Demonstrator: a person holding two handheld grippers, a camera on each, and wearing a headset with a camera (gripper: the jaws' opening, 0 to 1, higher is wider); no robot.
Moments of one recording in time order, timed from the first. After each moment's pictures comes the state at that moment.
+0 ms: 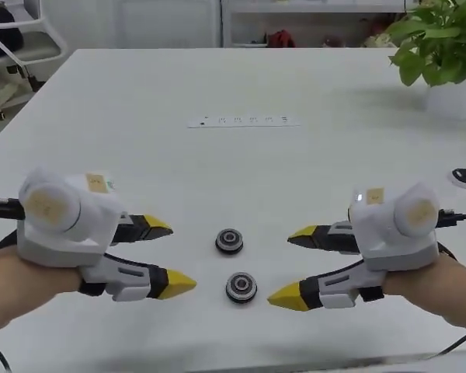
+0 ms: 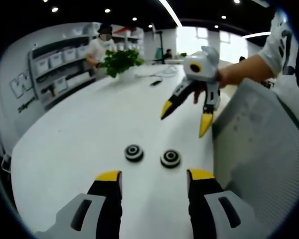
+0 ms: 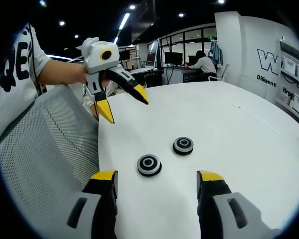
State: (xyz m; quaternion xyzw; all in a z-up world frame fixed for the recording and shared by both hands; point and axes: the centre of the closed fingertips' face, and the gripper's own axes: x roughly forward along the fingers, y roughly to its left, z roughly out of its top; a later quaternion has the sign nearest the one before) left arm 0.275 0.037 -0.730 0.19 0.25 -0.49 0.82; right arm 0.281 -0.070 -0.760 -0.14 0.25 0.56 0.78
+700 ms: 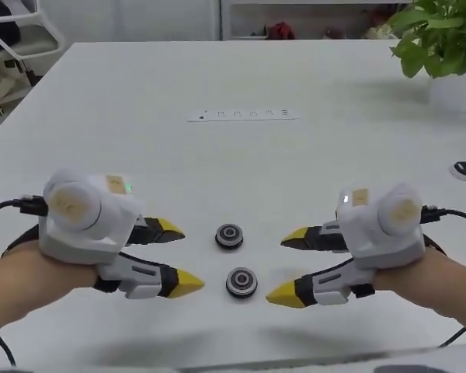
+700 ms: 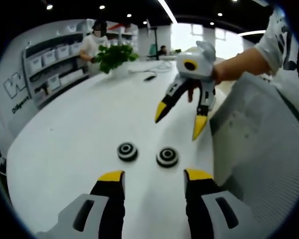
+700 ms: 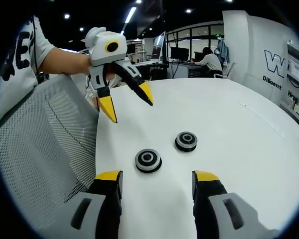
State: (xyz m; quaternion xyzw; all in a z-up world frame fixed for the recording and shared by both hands) left arm 0.276 0.026 -0.746 0.19 0.27 -0.51 0.80; right arm 0.283 -0.063 -0.776 -0.17 0.25 0.57 0.76
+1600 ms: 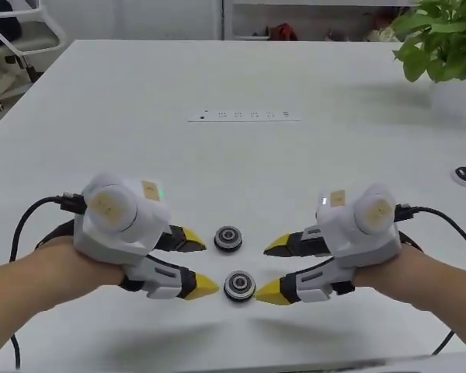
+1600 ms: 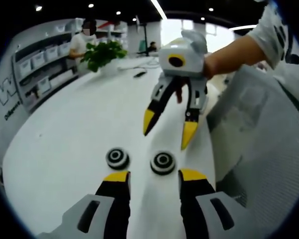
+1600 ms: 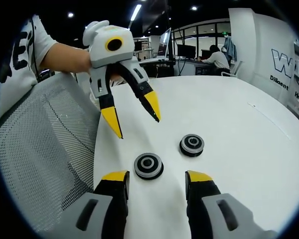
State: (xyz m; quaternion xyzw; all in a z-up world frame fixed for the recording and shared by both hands) left arm 0.282 0.001 -0.762 0.21 0.27 -0.54 0.77; right arm 0.287 -0.047 -0.784 -0.17 0.26 0.59 0.74
